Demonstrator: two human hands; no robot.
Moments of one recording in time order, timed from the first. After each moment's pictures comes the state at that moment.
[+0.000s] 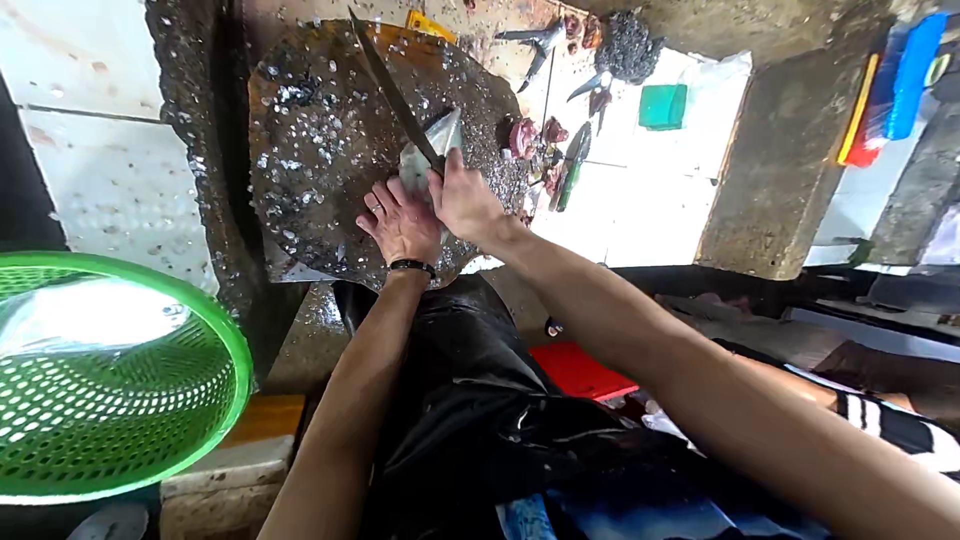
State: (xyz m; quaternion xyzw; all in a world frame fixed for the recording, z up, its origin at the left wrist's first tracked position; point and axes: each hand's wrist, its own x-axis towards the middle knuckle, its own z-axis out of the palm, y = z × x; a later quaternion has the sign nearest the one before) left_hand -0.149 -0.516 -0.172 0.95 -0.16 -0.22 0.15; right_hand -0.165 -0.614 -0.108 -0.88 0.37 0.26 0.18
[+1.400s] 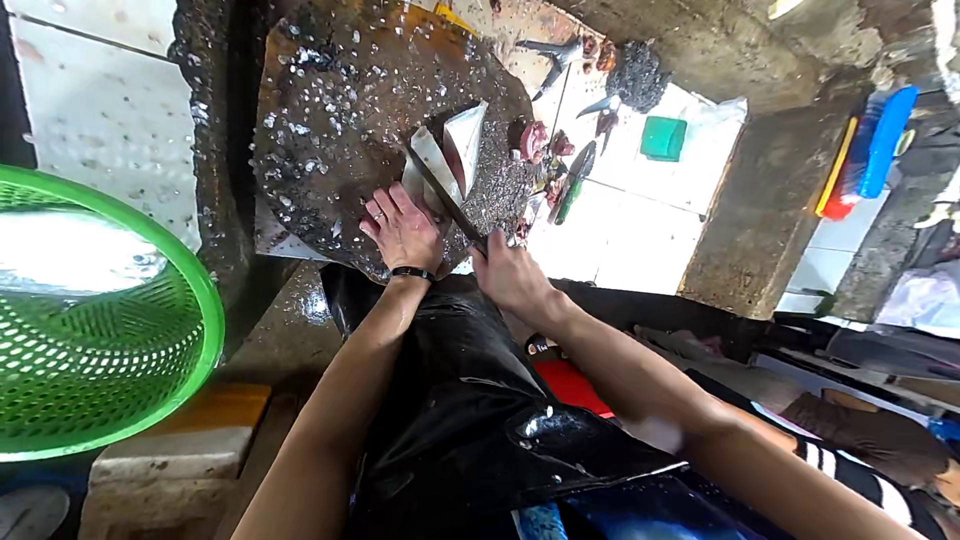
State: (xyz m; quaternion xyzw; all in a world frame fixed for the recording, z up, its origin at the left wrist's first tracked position) left_hand -0.182 -0.499 -0.171 0.96 -0.10 -0.21 0.16; right_hand -0.278 -0.591 -0.059 -0.87 0.32 0.35 0.12
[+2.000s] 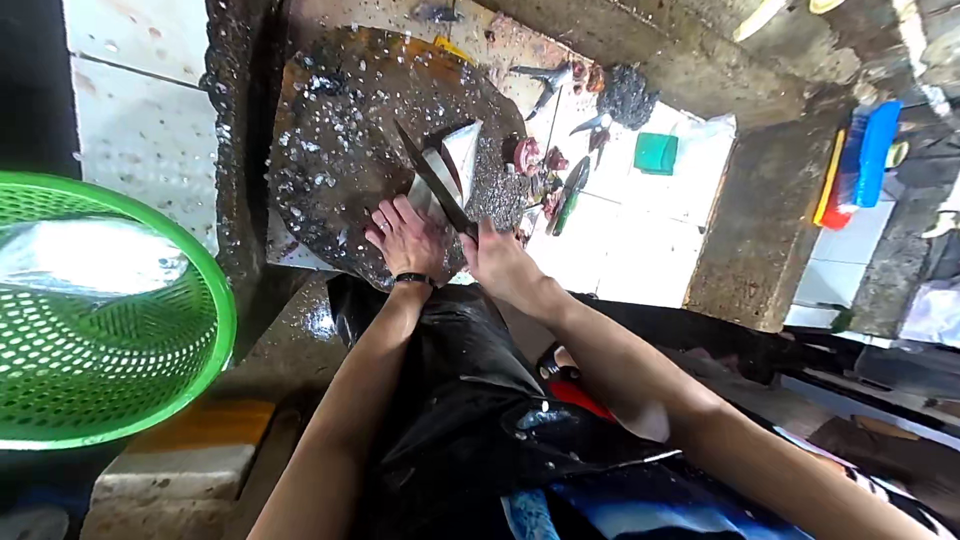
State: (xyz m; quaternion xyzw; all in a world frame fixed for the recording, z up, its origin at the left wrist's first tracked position) left_hand -0.189 -0.501 -0.169 0.96 -0.11 -0.18 0.16; right_hand -0.269 -0.593 -0.074 -0.89 0.31 0.29 0.16
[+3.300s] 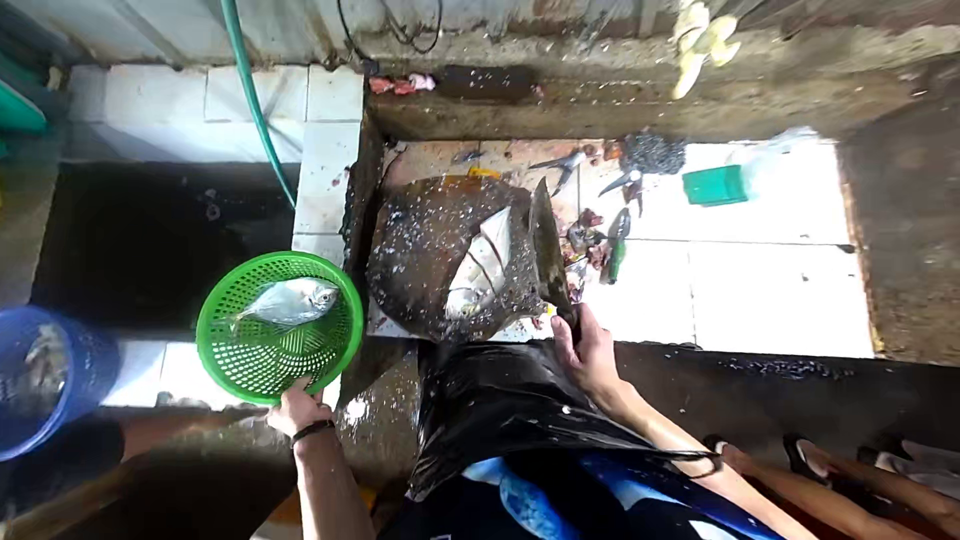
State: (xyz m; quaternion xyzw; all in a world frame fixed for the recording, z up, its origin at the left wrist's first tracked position) left_hand -0.147 -0.224 -0.094 0.69 0.42 0.03 0.59; right_hand -0.390 -0.601 -0.053 -0.87 0.28 -0.21 0.34
